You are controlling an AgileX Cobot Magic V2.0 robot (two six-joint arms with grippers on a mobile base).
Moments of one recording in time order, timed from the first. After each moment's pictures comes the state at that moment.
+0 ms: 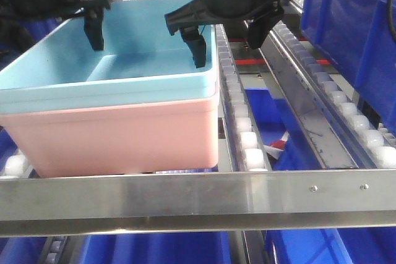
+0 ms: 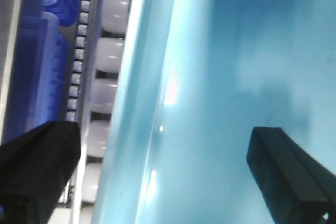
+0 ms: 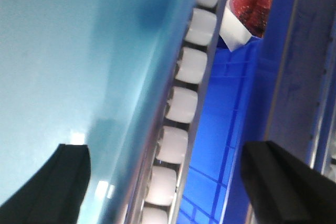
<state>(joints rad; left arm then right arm) -0.39 1.72 -1.34 0.28 0.60 -0.65 0.67 1.99 -1.73 -0.47 0.85 0.58</state>
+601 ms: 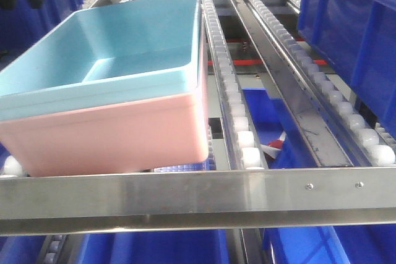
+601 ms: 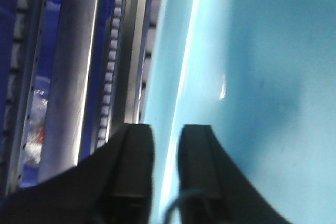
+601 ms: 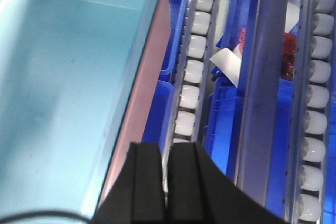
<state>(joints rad) -0.39 1.57 -1.42 0.28 0.90 -0.57 0.69 1.77 -1.73 -0.42 0.86 0.58</state>
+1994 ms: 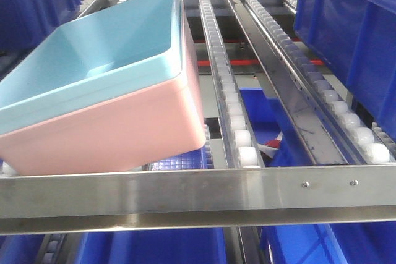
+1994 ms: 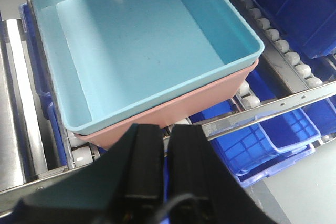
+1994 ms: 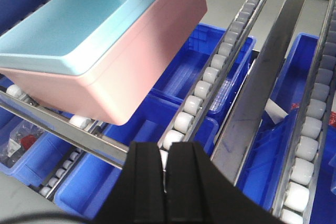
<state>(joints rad) -0.74 0.37 -0.46 0.32 0.54 -0.51 0.70 0.59 -0.39 -0.50 0.16 0.58</state>
